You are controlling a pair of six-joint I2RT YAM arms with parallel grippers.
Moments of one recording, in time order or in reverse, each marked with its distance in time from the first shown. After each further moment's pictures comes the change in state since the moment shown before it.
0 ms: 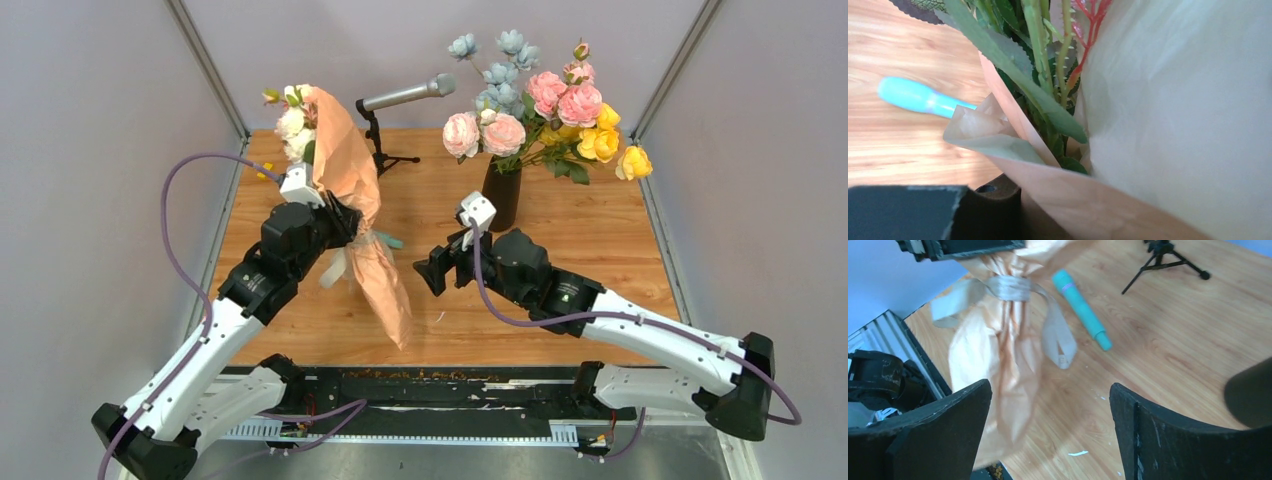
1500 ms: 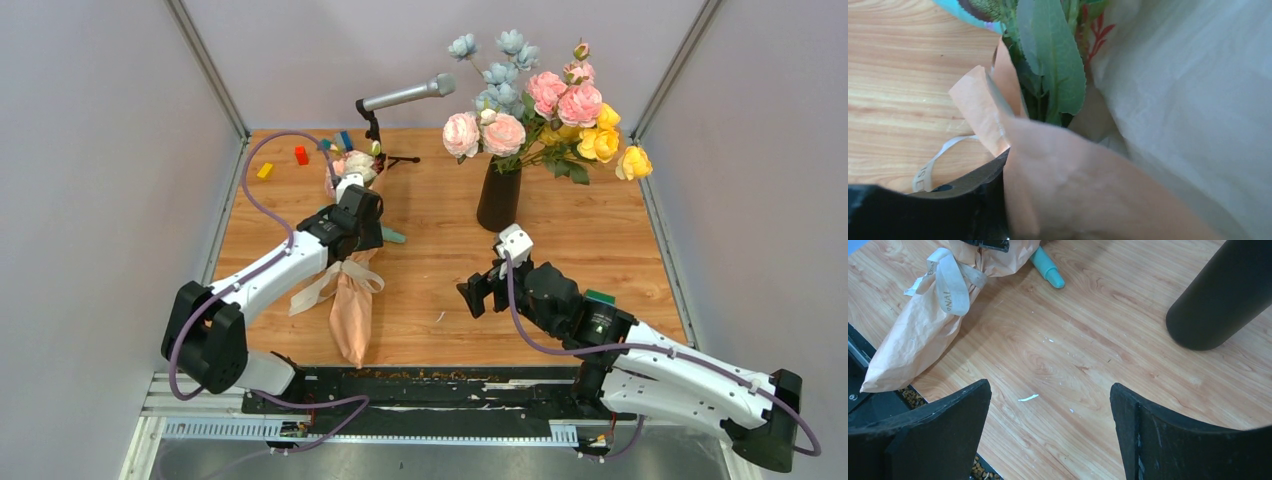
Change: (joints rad) left arm -0.002 0.555 0.138 -0.206 -0.232 0.059; right arm -0.014 -0.320 -0.289 -0.114 0.157 -0.030
